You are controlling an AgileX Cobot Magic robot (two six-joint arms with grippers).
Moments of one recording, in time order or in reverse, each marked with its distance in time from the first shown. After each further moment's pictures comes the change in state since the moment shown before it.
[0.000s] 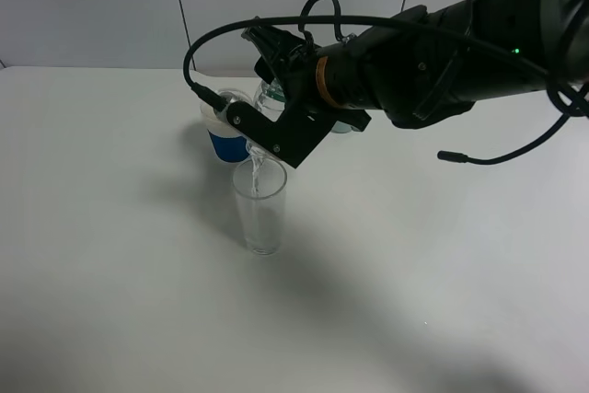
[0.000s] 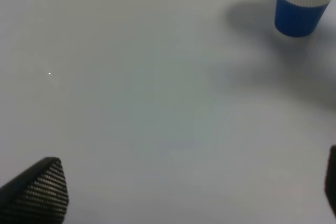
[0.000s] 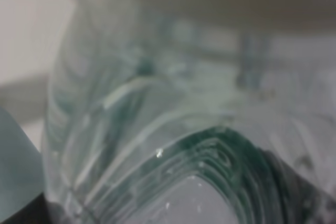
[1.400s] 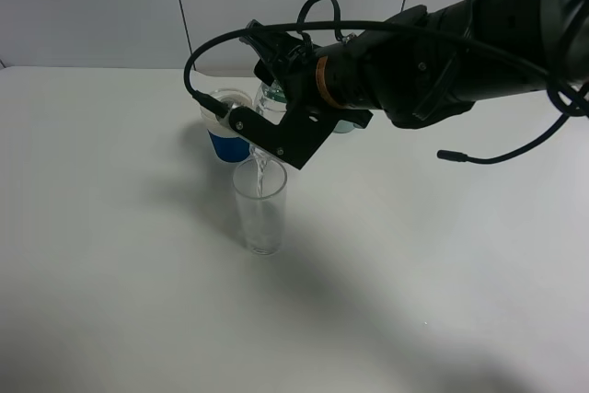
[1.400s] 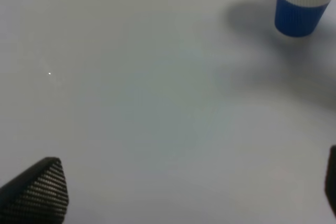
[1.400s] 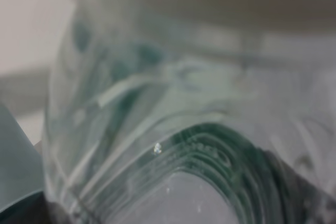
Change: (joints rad) left arm 0.000 0.000 0.000 0.000 0.000 0.000; right arm 0.000 0.000 0.000 0.000 0.000 -0.053
